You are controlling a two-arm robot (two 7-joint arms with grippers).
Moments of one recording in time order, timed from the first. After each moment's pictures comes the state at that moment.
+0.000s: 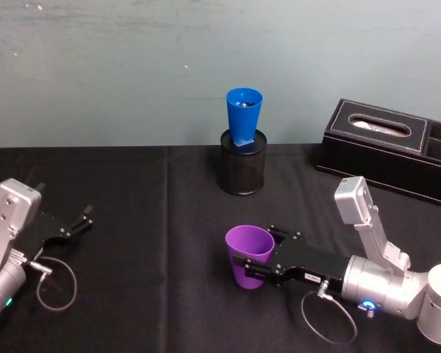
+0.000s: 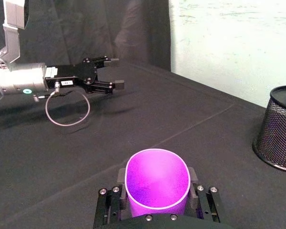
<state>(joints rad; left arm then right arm) -0.20 0.60 0.45 -1.41 -0.25 -0.12 0.03 0.35 0.51 -0.55 -1.31 0.52 -0.05 0.69</state>
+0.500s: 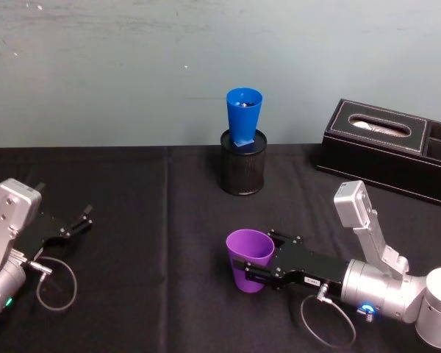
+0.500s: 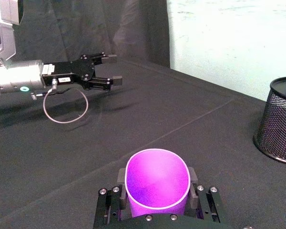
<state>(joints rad) -0.20 0.60 0.45 -1.41 -0.25 -0.12 0.03 0.35 0.49 -0.54 -1.28 0.51 -0.05 0.70</state>
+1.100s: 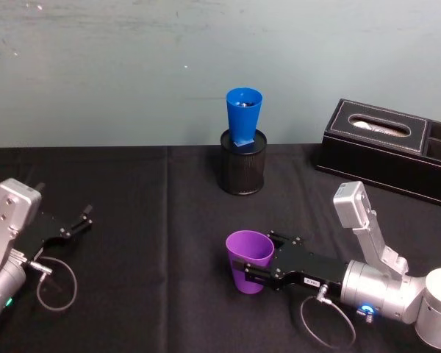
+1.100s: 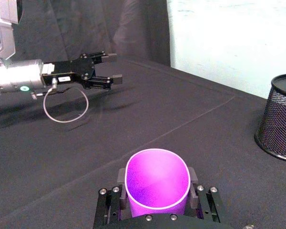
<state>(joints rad) -0.20 0.60 0.45 -1.41 -0.25 -0.12 0.03 0.35 0.49 -0.54 -1.27 0.51 -0.05 0.70</state>
